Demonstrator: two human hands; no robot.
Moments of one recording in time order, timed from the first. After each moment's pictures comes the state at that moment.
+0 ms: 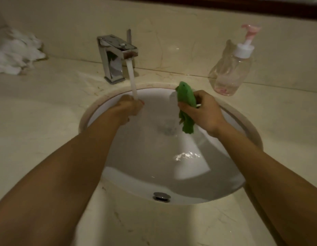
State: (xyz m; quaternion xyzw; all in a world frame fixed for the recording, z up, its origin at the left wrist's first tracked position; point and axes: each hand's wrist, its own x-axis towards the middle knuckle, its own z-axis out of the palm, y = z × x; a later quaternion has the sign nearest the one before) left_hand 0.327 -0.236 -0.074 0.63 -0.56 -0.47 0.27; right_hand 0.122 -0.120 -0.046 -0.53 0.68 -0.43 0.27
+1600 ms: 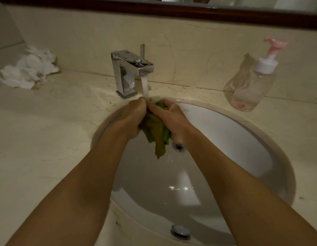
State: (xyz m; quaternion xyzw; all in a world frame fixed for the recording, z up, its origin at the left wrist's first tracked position) left_hand 0.334 -0.239 -0.044 0.56 -0.44 -0.60 0.37; right_hand 0.216 -0.195 -0.057 -0.44 0.50 -0.51 0.54
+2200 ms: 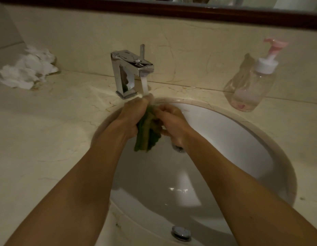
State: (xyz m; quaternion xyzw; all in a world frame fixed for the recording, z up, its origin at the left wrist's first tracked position) left_hand 0.341 -0.244 -0.047 0.50 -0.48 -0.63 0.36; right_hand 0.214 -0.191 -0.064 -0.46 0.54 -0.49 0.51
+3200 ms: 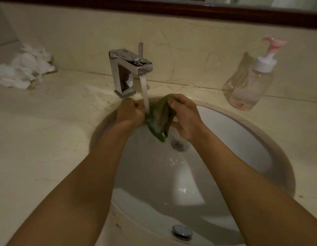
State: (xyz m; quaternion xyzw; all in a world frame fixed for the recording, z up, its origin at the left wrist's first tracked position) left_hand 0.343 -0.250 -0.055 0.62 -0.60 -0.39 0.33; right_hand 0.188 -0.200 -0.061 -0.42 0.53 -0.57 0.47
